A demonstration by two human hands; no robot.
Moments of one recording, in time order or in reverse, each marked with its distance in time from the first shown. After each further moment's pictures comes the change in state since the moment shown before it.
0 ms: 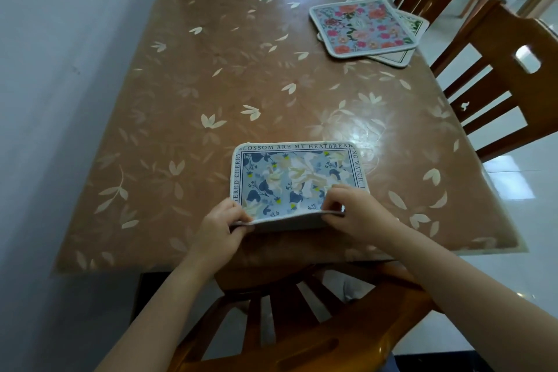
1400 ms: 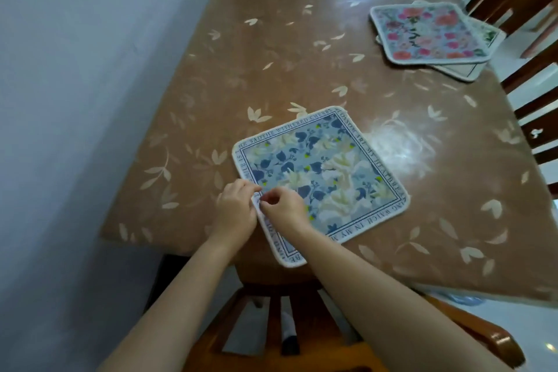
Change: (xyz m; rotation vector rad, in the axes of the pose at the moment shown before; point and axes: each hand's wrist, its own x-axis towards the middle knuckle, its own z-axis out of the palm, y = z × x) left_hand 0.019 -0.048 -0.006 0.269 0.231 -0.175; right_hand 0.105 -0.093 0.135 0.429 0.074 0.286
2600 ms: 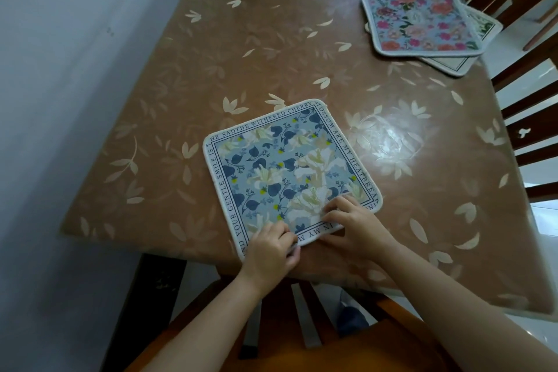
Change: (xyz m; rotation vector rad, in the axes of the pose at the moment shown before) left_hand -0.047 0.071 0.090 0.016 -0.106 0.253; right_hand -0.010 0.116 -0.159 -0.621 -0.186 -0.599
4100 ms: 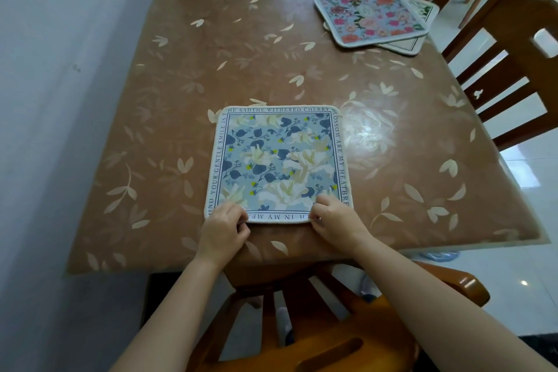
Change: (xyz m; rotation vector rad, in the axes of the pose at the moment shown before) left_hand 0.000 -0.093 -0.060 0.000 -0.031 -0.035; right_hand 0.005 -0.065 0.043 0.014 0.212 0.274
